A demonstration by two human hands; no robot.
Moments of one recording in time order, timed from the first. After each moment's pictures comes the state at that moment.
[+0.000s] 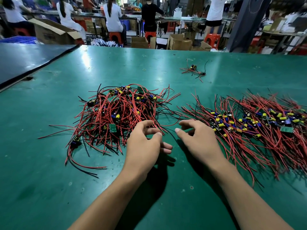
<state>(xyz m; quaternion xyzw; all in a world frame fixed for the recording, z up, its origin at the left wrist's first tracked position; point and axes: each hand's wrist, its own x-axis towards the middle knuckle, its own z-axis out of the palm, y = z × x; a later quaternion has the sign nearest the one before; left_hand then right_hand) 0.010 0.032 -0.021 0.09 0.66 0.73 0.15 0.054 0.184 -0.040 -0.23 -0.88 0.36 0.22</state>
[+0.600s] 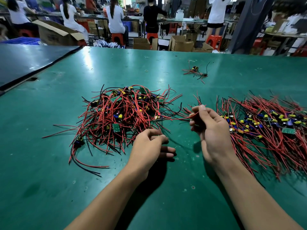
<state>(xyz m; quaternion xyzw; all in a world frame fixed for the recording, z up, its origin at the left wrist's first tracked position) 0.005 0.034 -0.026 0.03 0.62 0.74 0.27 0.051 0.182 -0.019 -0.17 -0.56 0.74 0.34</state>
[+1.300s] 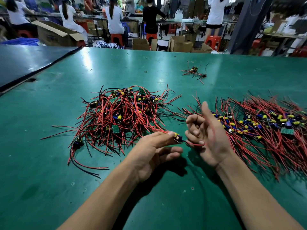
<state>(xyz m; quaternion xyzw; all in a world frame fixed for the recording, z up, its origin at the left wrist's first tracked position) 0.003 0.030 -0.019 0.06 0.49 0.76 0.43 0.060 0.184 -0.008 -0.14 -0.46 0.87 0.11</state>
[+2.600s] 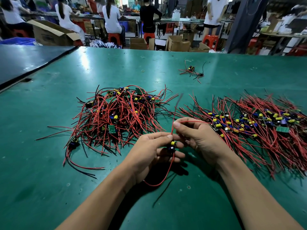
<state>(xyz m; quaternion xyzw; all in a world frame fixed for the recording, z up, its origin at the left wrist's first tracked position) 0.005 0.033 -0.027 0.14 0.52 0.74 0.40 0.063 0.187 -0.020 -0.12 -0.63 0.77 0.10</state>
